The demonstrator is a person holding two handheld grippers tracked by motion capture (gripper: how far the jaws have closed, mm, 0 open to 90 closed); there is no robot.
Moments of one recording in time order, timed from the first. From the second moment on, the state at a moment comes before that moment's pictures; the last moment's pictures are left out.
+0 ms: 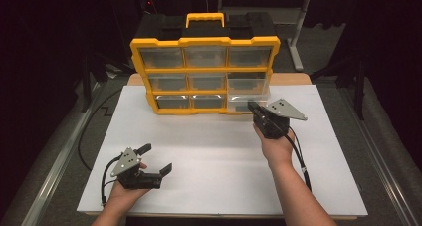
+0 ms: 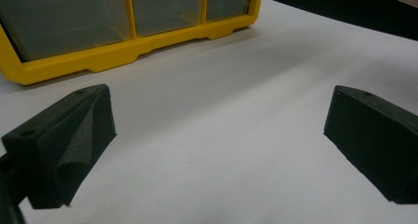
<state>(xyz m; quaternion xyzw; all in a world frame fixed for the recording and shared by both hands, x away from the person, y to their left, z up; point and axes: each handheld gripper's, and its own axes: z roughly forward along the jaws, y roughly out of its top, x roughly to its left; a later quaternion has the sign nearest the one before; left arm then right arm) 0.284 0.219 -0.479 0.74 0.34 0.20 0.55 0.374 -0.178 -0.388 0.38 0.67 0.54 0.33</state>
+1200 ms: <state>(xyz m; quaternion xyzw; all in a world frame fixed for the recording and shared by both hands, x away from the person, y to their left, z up) 0.285 0.218 -0.480 0.74 0.33 0.19 0.55 0.437 -0.162 -0.386 0.41 0.66 0.50 0.37</state>
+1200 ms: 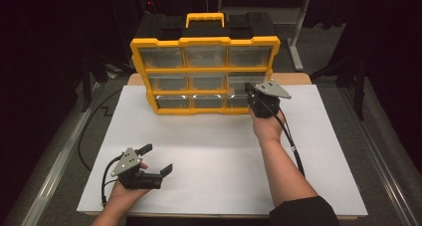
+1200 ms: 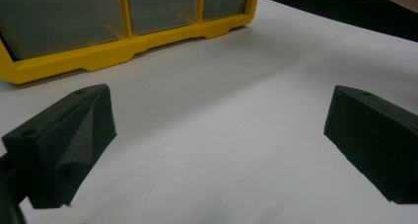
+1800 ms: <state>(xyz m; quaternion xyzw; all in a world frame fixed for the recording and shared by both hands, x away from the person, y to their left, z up) 0.286 0.218 -0.480 0.74 0.33 0.19 0.55 0.459 -0.158 -0.381 0.41 0.66 0.49 0.39</state>
